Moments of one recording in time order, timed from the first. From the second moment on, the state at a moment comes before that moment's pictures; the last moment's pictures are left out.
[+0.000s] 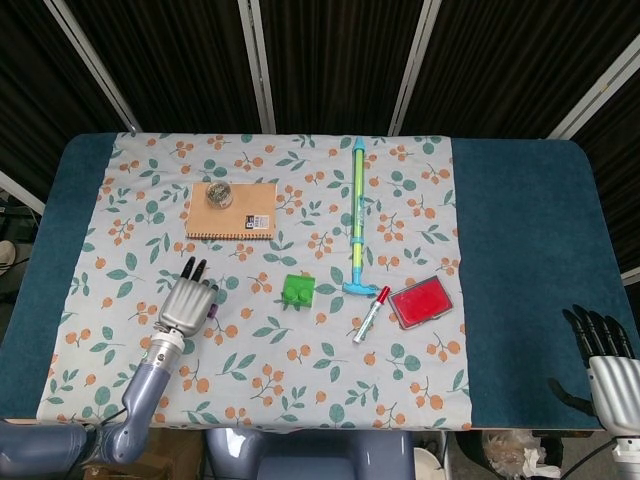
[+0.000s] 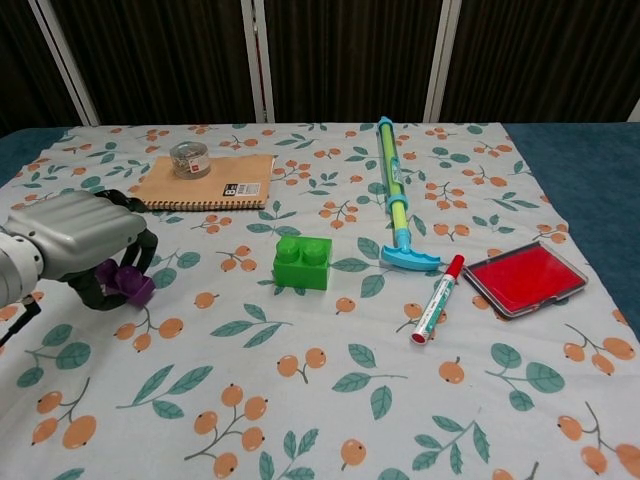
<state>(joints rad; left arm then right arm) -0.68 -1.59 -0.04 -1.58 0.89 1.18 0.99 -0.01 -1.02 0.01 -1.72 -1.57 1.53 0.02</state>
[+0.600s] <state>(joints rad) -0.74 -1.50 -0.19 -1.79 0.70 1.31 1.11 -0.01 -1.02 0.00 -1.72 -1.57 1.52 0.01</state>
